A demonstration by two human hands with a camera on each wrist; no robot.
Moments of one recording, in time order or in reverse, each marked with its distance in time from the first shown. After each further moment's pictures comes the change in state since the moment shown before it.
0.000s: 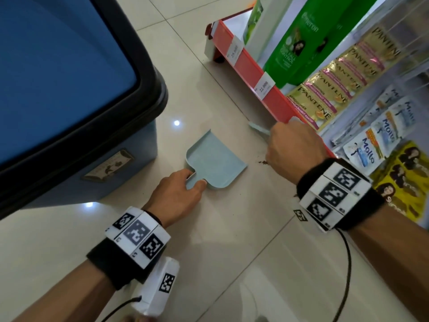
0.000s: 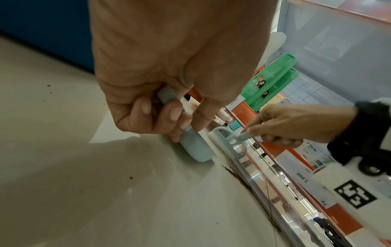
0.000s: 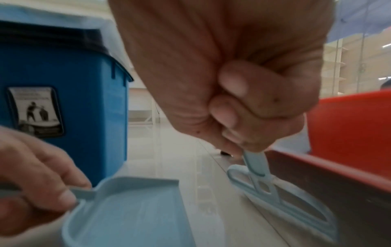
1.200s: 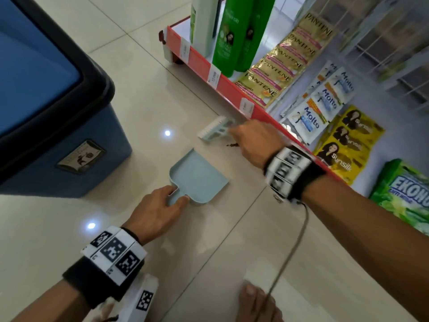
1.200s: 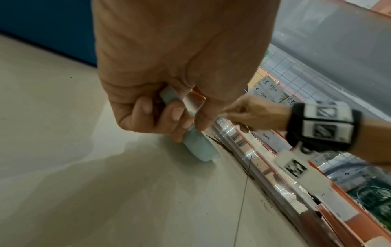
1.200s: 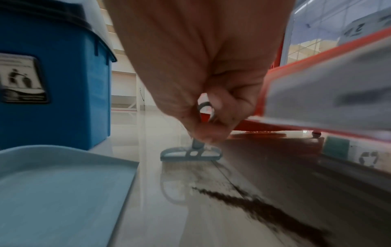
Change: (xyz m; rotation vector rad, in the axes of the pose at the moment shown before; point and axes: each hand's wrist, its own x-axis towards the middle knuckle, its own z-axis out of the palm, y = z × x) left_hand -0.042 -0.023 0.038 0.171 -0.007 0.127; right_hand -0.034 0.039 0.024 0.024 0.048 -0.258
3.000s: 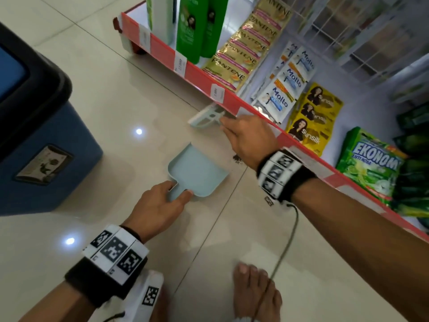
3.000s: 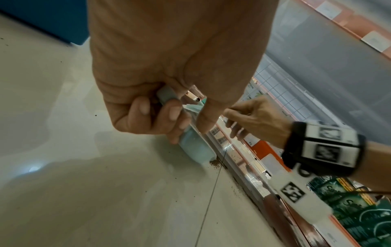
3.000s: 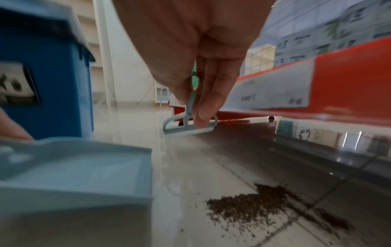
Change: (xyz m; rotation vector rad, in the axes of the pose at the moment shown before) left_hand 0.004 0.016 0.018 -0.073 -0.104 0.063; right_hand -0.045 0.002 0.009 0.154 0.253 0.142
